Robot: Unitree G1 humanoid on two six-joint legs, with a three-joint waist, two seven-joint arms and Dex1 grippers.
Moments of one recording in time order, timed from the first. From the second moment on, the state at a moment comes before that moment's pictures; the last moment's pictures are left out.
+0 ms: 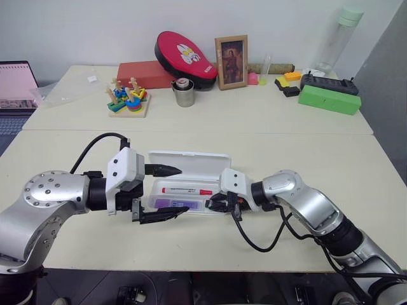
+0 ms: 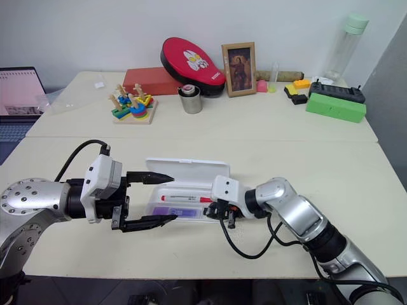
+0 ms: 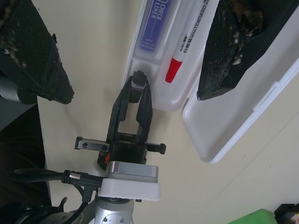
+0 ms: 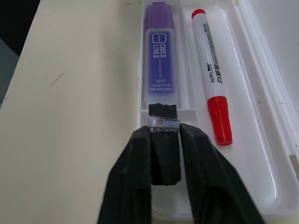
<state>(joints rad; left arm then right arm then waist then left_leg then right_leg) -0.14 0.96 0.20 -0.55 -0.68 0.58 -1.10 -0.59 -0.49 0.54 -0.26 0.15 0.69 0.98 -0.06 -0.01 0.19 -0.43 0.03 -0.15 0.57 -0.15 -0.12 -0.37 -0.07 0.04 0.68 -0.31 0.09</state>
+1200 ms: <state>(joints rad) -0.10 0.98 0.23 -0.55 -0.71 0.58 -1.13 -0.49 -0.62 0.41 -0.48 0.29 0.79 1.00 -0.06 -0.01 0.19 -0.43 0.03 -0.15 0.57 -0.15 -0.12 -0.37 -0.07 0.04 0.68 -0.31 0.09</state>
